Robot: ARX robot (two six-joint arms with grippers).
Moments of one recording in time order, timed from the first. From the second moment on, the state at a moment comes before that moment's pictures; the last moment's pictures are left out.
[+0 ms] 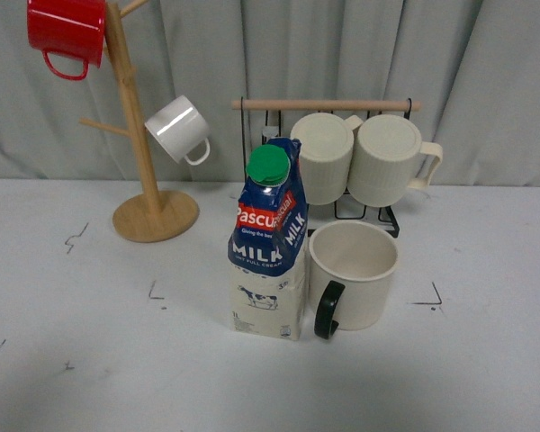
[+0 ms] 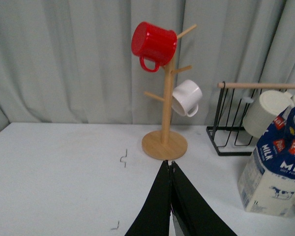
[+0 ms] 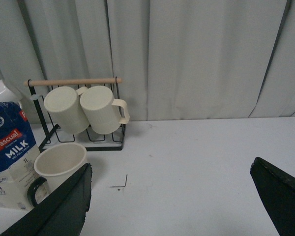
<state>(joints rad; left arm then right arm) 0.00 0.01 0.02 0.01 0.00 -0.01 0.00 0.00 0.01 0.00 0.00 0.00</state>
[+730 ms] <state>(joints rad) 0.00 0.01 0.01 0.00 0.00 -0.01 0.00 0.00 0.01 0.00 0.00 0.00</state>
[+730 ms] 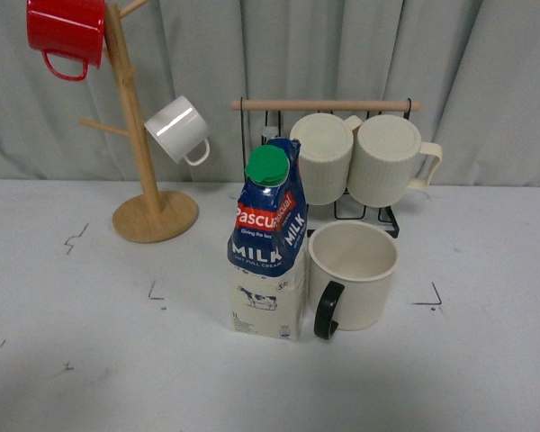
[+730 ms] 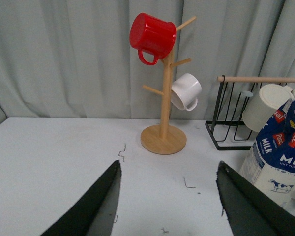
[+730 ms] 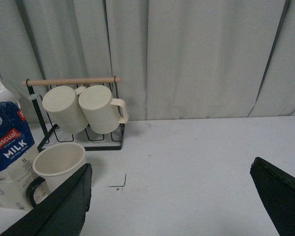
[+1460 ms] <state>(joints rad) 0.00 0.01 0.01 0.00 0.00 -0.01 0.00 0.00 0.01 0.00 0.00 0.00</state>
